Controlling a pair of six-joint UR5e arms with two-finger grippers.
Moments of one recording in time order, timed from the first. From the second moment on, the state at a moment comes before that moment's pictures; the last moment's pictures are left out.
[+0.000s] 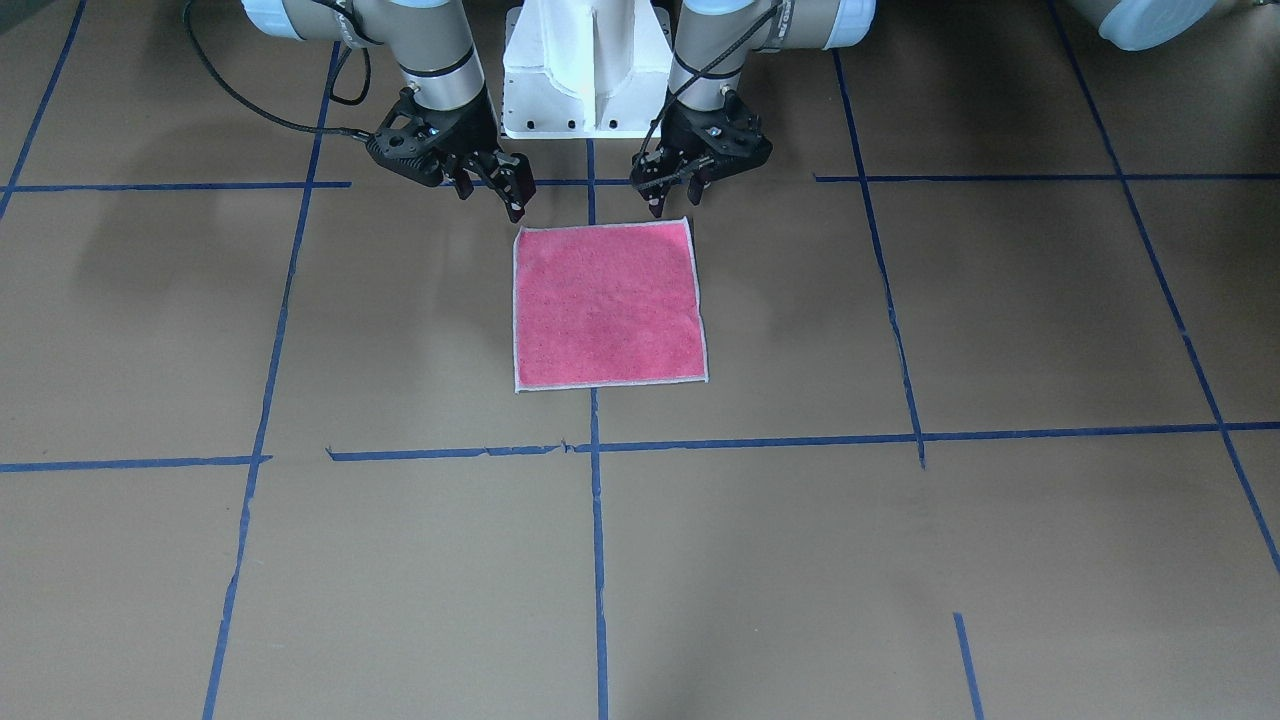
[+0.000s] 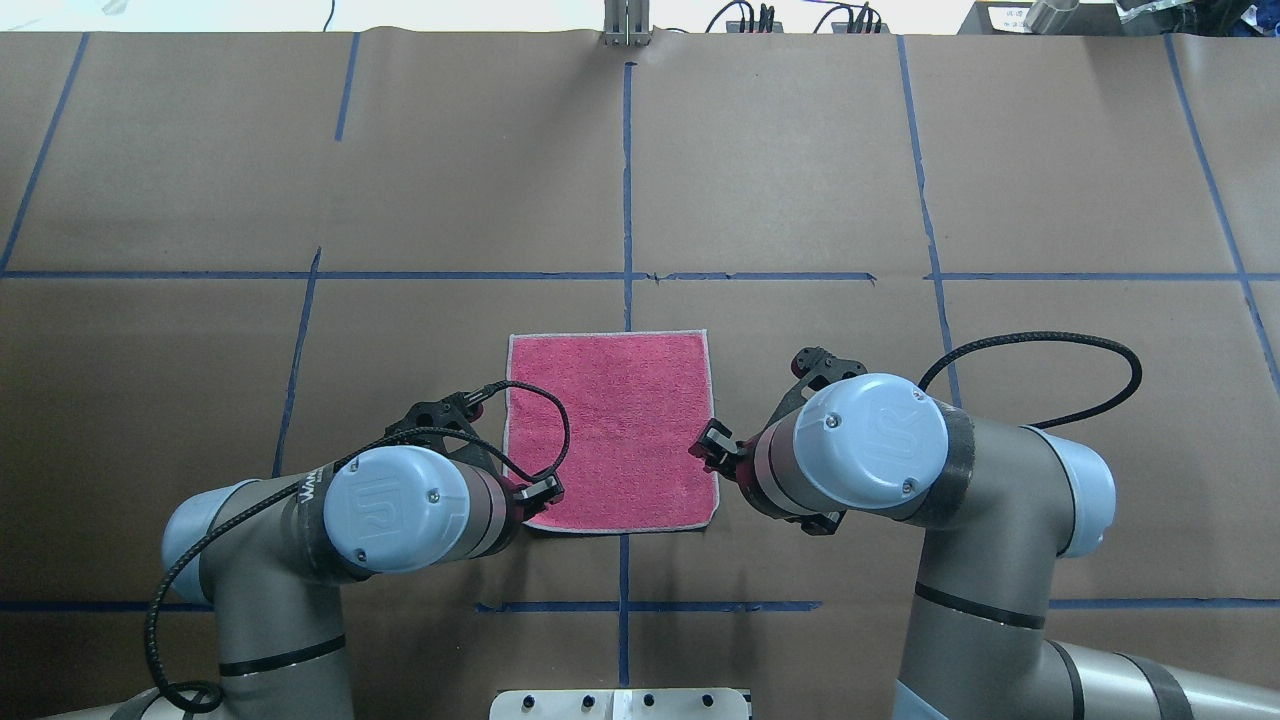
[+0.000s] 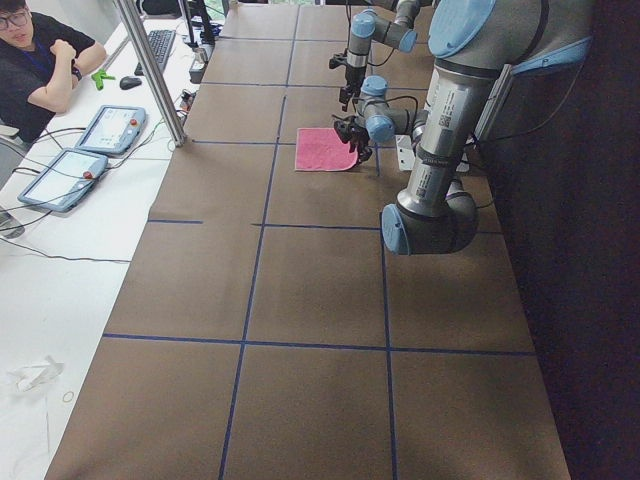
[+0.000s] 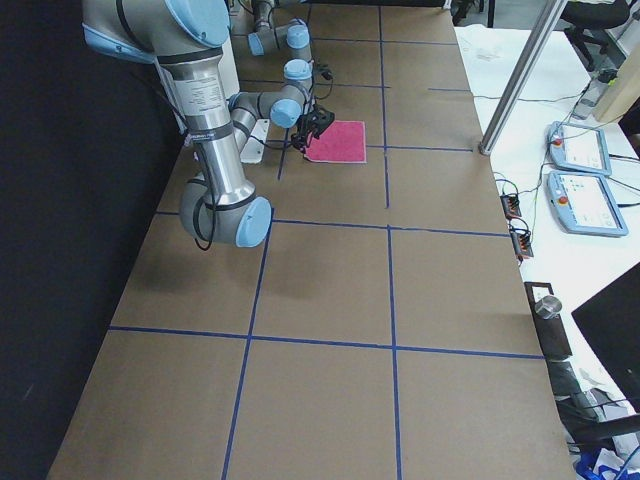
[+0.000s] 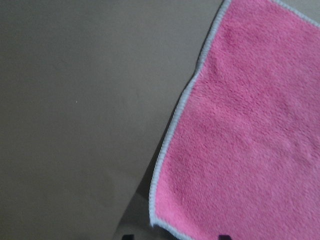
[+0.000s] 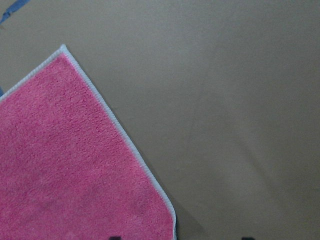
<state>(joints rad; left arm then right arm) -0.28 -2.04 -1.89 -1.67 -1.64 -1.86 0.35 -1.15 2.00 -1.56 1.74 1.94</state>
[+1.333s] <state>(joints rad) -0.29 -2.03 -1.84 -1.74 -1.65 -1.85 0.33 -1.12 1.95 -1.57 1.72 2.02</state>
